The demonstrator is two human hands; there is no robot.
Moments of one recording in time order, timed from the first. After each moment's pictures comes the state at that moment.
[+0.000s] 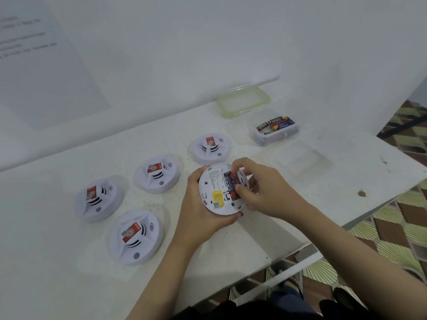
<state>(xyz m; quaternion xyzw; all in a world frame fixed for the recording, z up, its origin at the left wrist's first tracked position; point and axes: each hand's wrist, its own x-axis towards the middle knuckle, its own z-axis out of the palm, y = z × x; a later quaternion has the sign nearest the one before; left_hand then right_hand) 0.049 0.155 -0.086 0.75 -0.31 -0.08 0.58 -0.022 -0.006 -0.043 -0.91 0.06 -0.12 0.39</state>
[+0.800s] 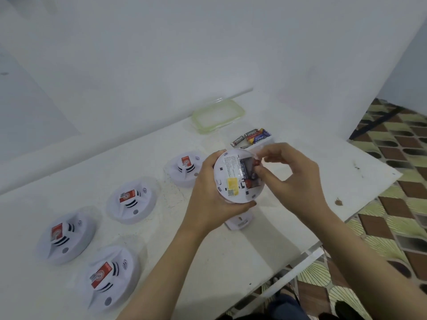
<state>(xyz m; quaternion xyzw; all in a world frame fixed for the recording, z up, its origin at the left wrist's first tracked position) 0.066 0.069 -0.054 0.72 -0.44 -0.06 0.53 -0.047 -0.061 -0.021 -0.82 0.14 -0.42 0.37</state>
